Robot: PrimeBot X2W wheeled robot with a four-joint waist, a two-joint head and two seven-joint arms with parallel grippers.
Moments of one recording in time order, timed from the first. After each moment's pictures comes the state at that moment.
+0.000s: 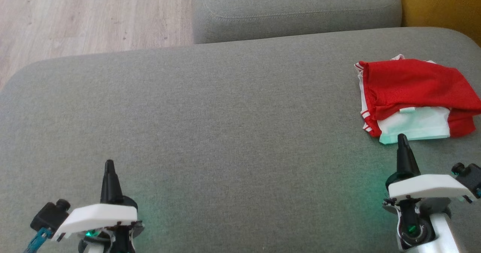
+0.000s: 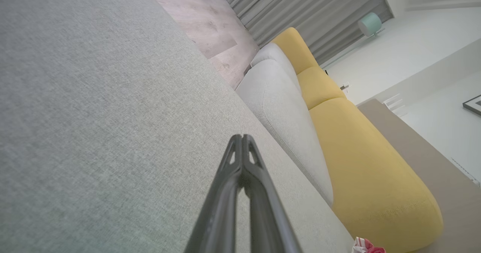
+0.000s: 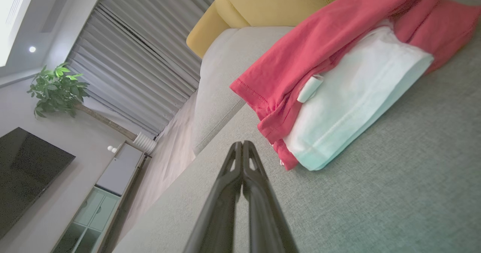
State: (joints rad) left arm -0.08 0.04 -0.04 0.33 -0.99 -0.10 -0.08; right arm -0.13 -0.05 -0.04 0.41 0.83 0.13 -0.07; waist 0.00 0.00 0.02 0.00
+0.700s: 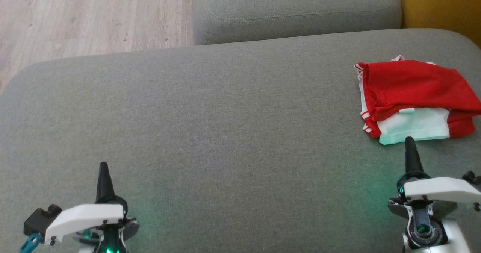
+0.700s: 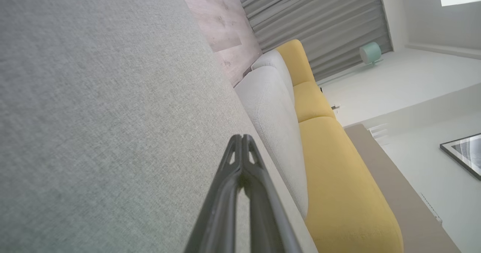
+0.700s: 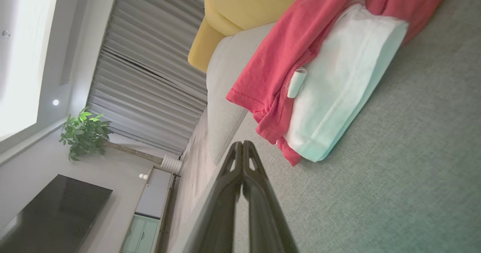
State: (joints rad) left arm -0.08 0.04 0.00 0.32 -1.19 -0.11 -0.02; right arm -0.11 -0.05 -0.07 0.38 1.07 0.13 -0.01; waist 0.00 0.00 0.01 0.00
